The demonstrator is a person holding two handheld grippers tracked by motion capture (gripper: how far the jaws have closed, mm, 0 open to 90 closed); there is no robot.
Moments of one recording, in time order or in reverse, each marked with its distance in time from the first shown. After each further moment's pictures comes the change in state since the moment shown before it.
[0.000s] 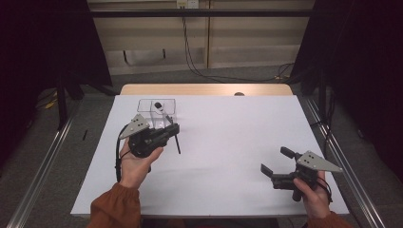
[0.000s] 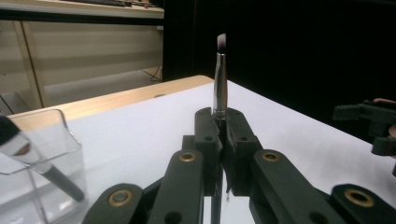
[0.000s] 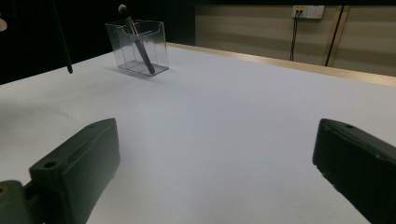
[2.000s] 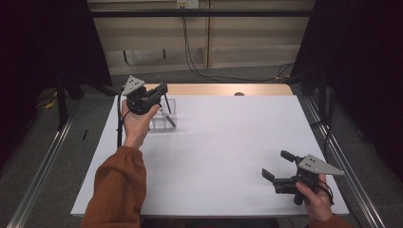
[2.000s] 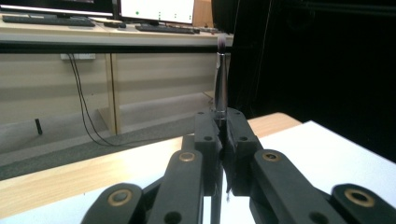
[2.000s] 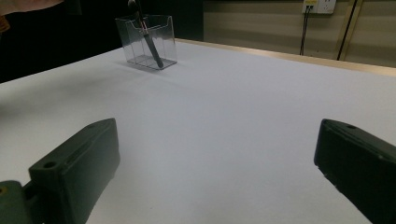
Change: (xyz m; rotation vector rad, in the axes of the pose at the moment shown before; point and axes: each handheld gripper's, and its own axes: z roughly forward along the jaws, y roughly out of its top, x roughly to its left) left arm 0.081 0.049 0.055 -0.084 0.253 0.019; right arm -0.001 -0.008 -0.005 0.013 0.040 0.003
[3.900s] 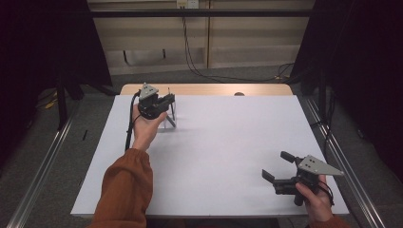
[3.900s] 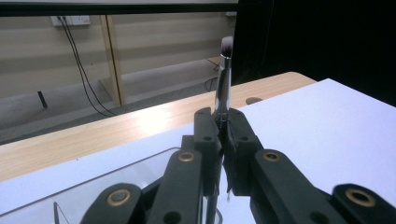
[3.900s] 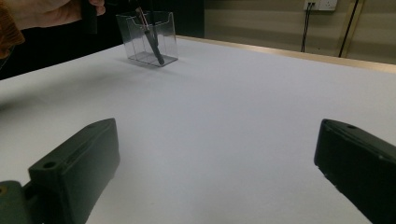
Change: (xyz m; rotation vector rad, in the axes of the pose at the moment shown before) left arm 0.000 -0.036 0.031 0.148 0.006 0.010; right arm 0.001 -0.001 -0.001 0.010 0.001 -0.005
